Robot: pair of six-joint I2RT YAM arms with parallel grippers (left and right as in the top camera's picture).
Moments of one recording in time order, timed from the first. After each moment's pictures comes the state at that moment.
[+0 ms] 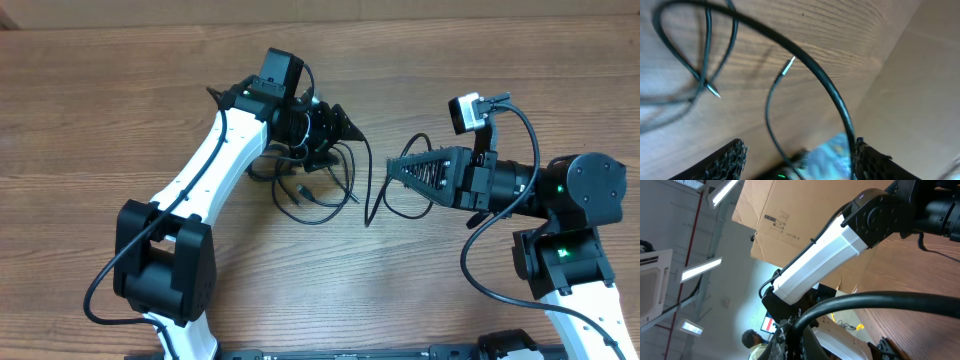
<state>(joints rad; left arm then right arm) -0.36 1.91 1.55 -0.79 0.76 -0.97 0.16 0.97 0.88 0.34 -1.21 1.41</state>
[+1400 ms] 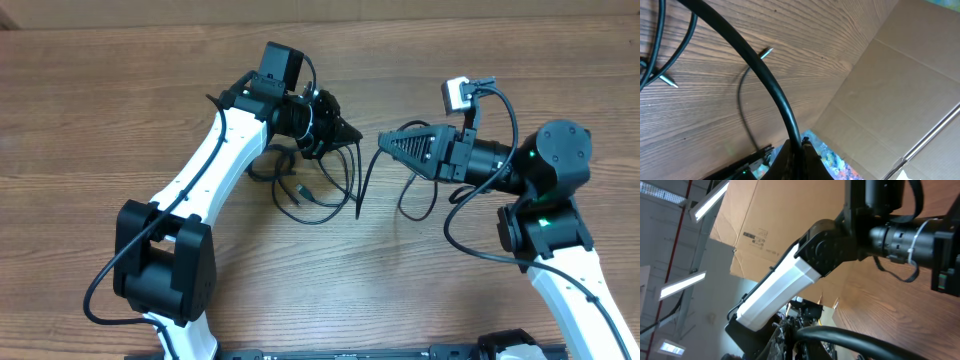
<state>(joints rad) -0.36 1.91 1.55 -0.68 0.83 -1.12 0.16 1.12 0.88 0.32 -1.13 1.26</state>
